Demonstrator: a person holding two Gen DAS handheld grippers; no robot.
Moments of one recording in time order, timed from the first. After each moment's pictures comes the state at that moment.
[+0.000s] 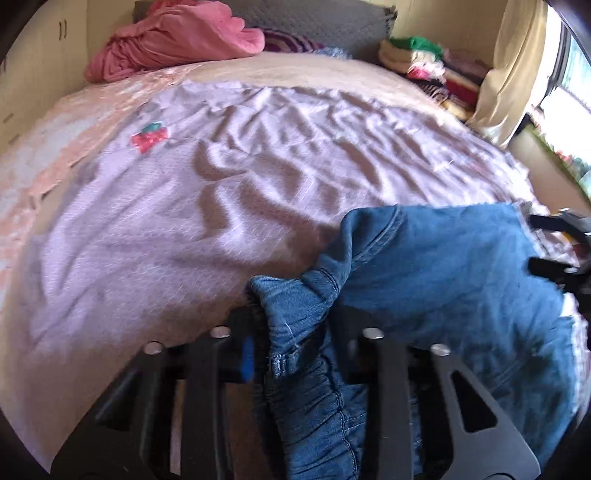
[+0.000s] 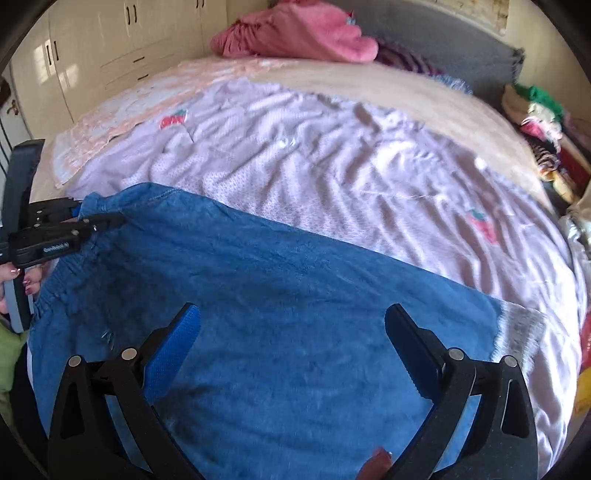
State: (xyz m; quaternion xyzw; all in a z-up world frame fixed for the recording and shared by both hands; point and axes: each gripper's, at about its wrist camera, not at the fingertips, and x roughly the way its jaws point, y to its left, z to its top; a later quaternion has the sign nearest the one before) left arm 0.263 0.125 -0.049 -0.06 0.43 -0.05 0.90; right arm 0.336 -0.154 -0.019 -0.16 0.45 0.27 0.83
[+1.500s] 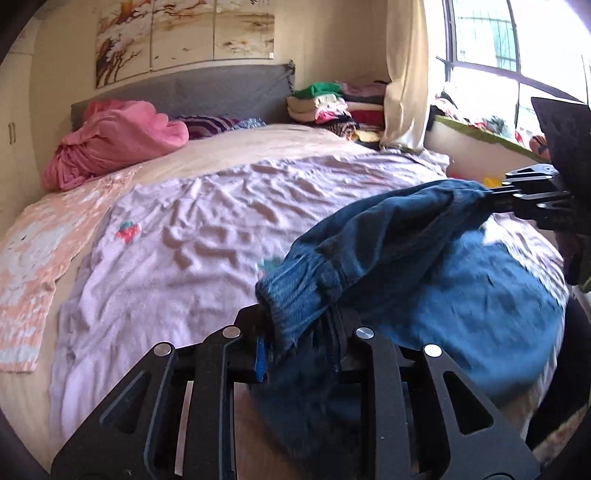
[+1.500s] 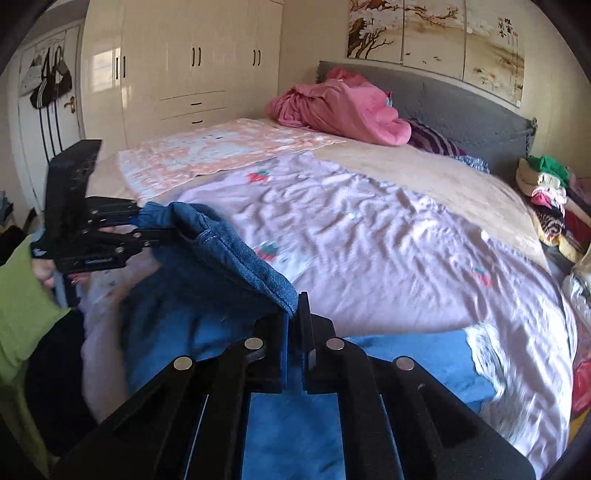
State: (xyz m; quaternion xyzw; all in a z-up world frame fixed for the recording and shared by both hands) left arm 0.135 0.103 -0.001 0.06 0.29 -0.17 0.94; right arm 0.159 -0.157 0.045 -0.15 0.31 0.36 0.87
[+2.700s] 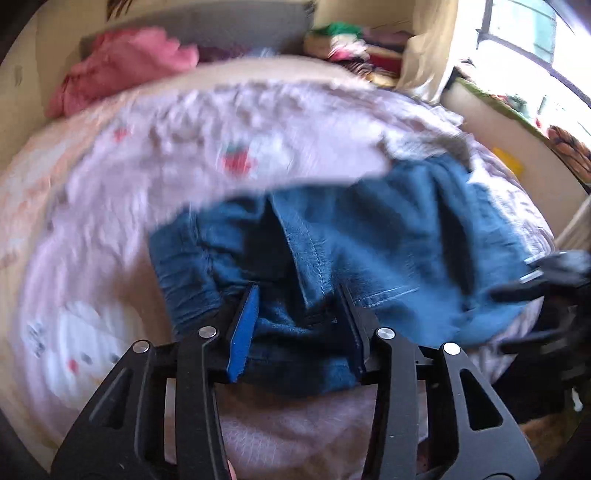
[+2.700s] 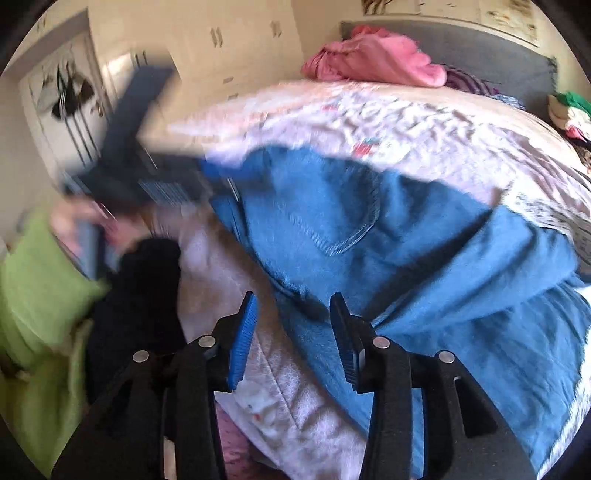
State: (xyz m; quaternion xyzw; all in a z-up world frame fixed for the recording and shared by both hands) left arm 0.074 0.057 -0.049 0.00 0.43 -0.13 0.90; right arm 0.040 -0.162 -0.014 -0.08 0.37 0.40 0.83
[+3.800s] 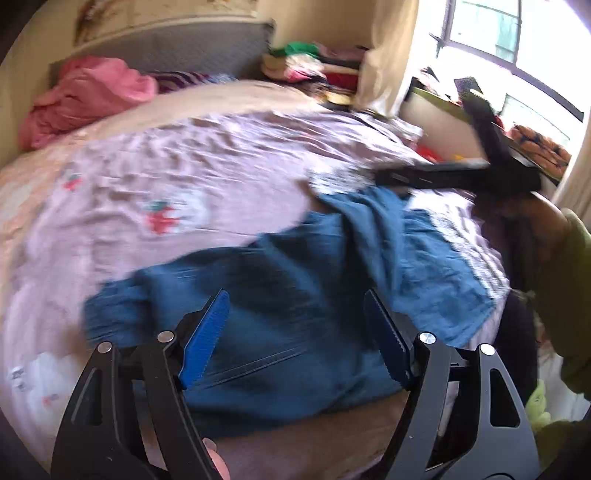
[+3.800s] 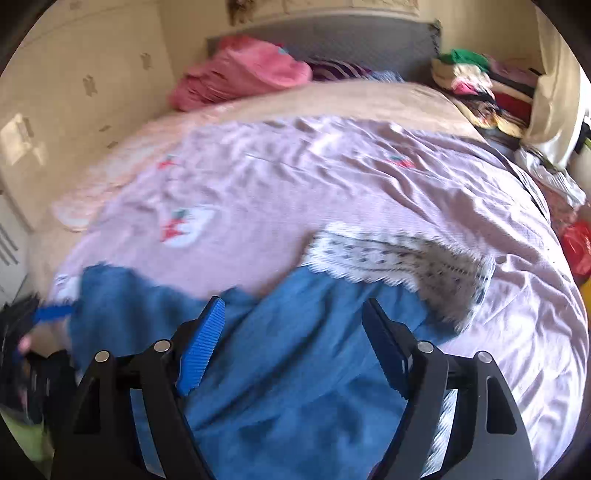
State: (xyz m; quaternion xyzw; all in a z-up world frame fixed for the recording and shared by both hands) left arm 0.083 -0.026 0.003 0.01 0.38 -0.22 0.90; right arm 0.205 -0.255 0.019 -0.03 0.42 0.16 0.89
